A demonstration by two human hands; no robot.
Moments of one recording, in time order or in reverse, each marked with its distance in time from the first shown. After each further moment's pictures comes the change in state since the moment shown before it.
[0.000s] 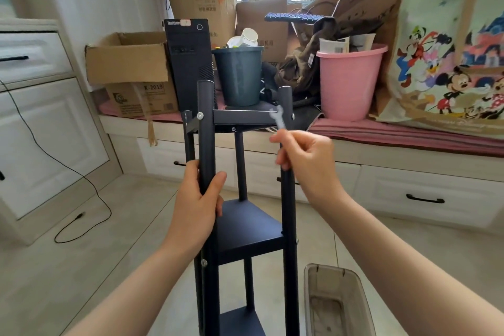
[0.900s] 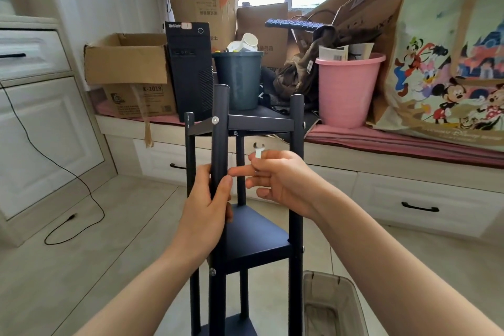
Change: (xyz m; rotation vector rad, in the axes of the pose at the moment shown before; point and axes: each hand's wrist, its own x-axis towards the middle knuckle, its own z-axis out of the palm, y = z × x) left_hand -0.004 0.005 0.011 -0.025 -0.075 -0.015; right_hand 0.005 -0.004 0.011 0.407 -0.547 0.610
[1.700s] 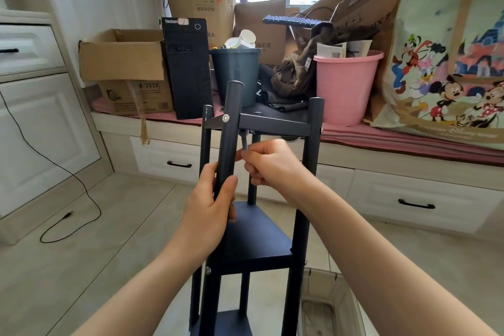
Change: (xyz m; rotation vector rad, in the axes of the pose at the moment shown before) left_hand -0.002 0.001 0.003 0.029 -0.072 0.034; right_hand 0.006 -0.009 0.022 -0.498 0.272 -0.109
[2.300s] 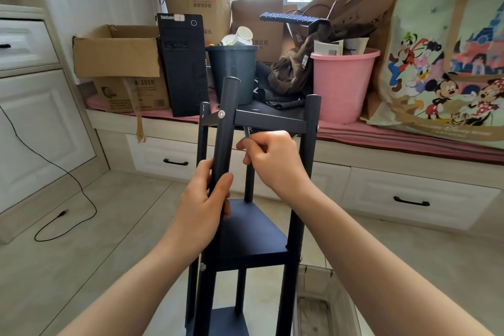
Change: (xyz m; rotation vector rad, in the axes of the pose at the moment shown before) left_hand -0.001 0.007 -0.001 -0.031 -0.020 -0.036; right_hand 0.001 0.009 -0.003 -0.273 0.267 -0.285
